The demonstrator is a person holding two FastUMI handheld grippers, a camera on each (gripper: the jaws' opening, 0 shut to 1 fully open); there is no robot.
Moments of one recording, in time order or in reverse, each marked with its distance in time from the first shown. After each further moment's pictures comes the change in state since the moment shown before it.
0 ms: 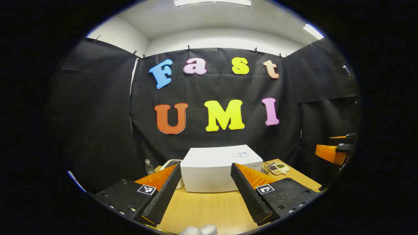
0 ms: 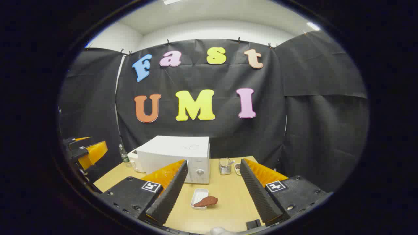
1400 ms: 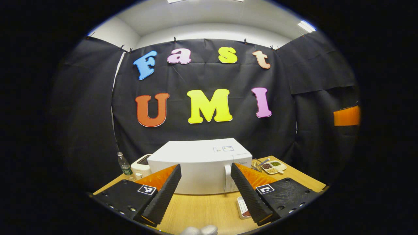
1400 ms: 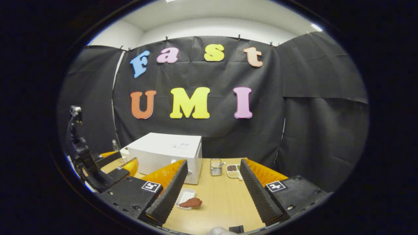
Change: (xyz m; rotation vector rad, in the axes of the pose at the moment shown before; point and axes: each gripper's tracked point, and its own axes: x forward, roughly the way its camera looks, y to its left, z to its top) left arm 0.102 -0.112 -0.082 -0.006 0.029 -0.084; right arm 0.031 -0.062 0.010 -0.037 0.019 -0.010
